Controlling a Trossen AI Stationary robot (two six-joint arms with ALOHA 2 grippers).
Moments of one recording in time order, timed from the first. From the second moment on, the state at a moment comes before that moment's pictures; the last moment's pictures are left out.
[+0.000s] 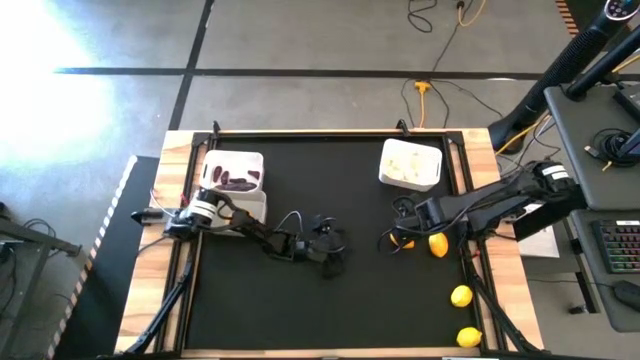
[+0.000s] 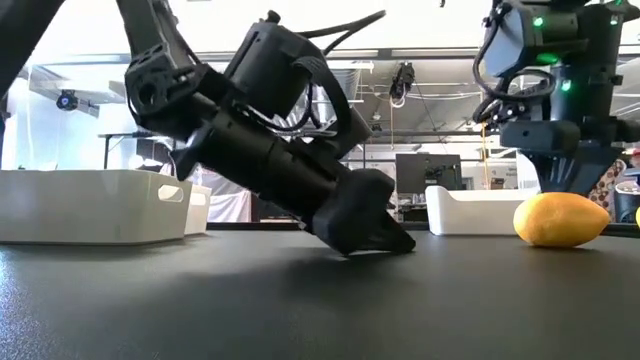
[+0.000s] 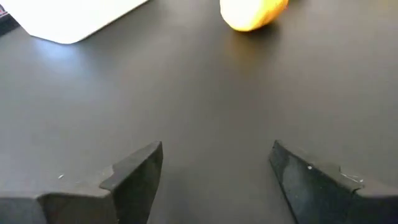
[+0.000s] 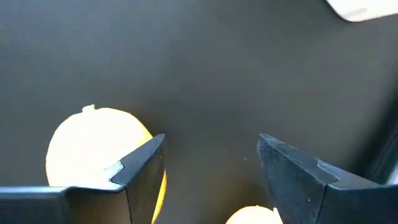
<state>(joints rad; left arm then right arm) -0.22 2.20 1.02 0.64 -0.50 -0.15 0.17 1.35 0.75 -1.00 0.25 1.24</state>
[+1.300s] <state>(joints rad) -0.23 2.46 1.54 0.44 -0.29 -0.18 0.30 1.57 0.74 -0.43 0.15 0.77</state>
